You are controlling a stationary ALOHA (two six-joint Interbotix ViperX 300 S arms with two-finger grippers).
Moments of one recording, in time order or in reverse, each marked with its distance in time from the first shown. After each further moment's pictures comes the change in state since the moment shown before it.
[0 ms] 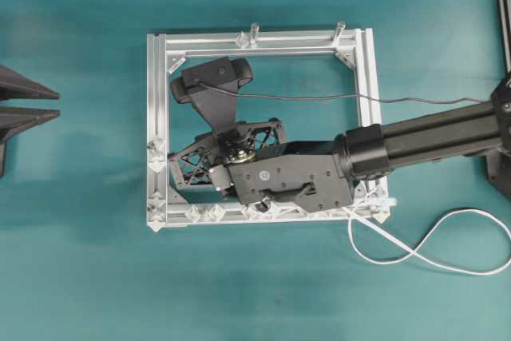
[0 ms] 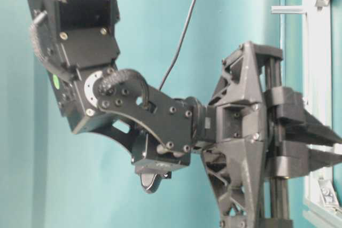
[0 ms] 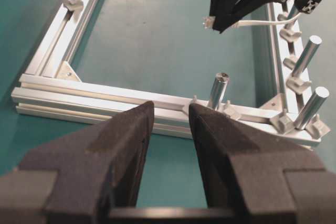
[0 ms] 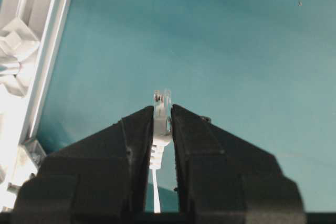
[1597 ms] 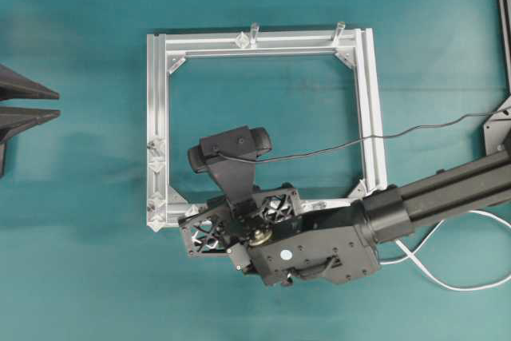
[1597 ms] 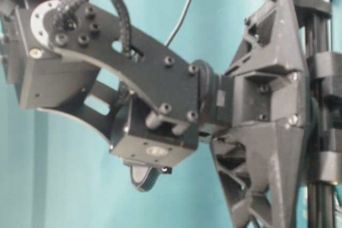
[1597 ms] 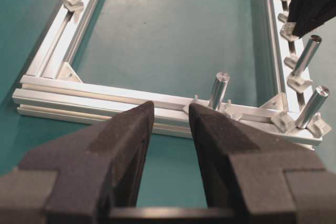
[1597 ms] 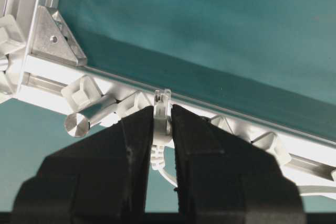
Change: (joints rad) left arm 0.000 0.000 -0.002 0.000 -0.002 0.020; right arm 0.170 -0.002 0.000 0.021 0.044 0.189
